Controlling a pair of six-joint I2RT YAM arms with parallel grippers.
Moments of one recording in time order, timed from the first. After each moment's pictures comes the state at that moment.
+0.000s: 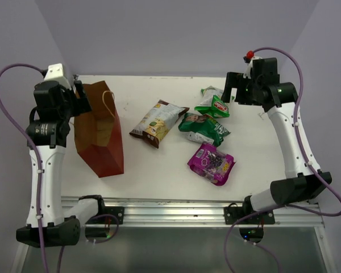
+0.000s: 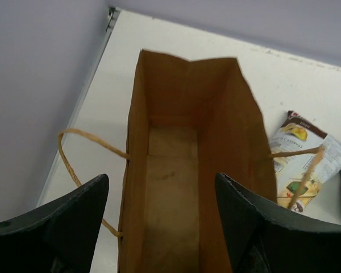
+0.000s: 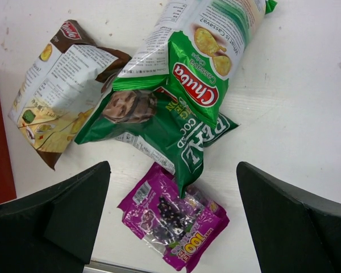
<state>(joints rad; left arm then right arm) 0.06 1.08 1.46 -0.78 -0.11 -0.15 0.17 1.47 1.76 -1.02 -0.04 0.24</state>
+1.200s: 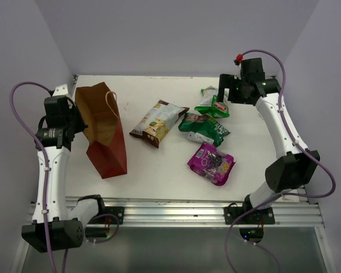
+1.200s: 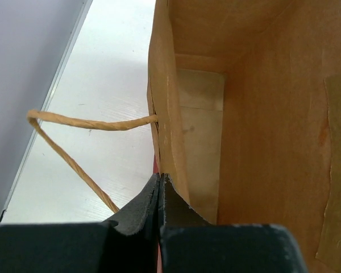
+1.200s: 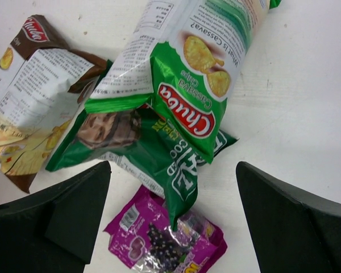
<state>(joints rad) 0.15 1.03 1.20 -0.82 -0.09 -0.20 0.17 1.61 1.71 -0.92 -0.02 0.23</state>
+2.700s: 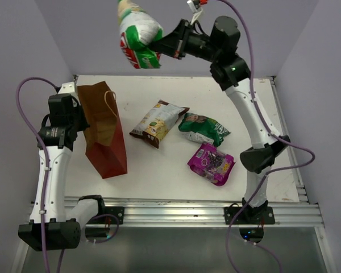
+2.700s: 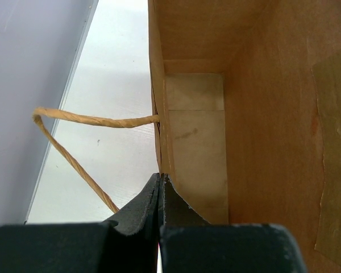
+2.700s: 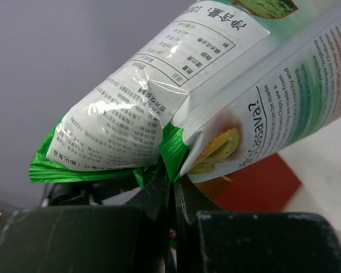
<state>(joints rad) 0.08 1.04 1.21 -0.81 -0.14 -0.13 0.48 1.91 2.41 -0.41 -0.62 0.73</state>
